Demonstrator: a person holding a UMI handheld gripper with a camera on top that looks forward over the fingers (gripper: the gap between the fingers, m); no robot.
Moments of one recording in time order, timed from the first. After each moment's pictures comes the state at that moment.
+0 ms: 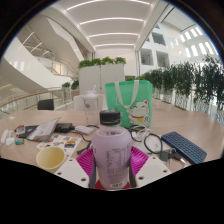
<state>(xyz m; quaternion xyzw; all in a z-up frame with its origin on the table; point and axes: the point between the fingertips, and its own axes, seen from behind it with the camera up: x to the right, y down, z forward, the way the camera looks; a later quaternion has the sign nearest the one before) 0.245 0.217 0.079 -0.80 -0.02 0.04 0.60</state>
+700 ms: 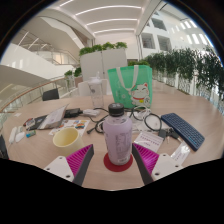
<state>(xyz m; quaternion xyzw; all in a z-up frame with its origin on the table) 0.239 0.134 0.059 -0.85 -0.02 0.07 0.53</state>
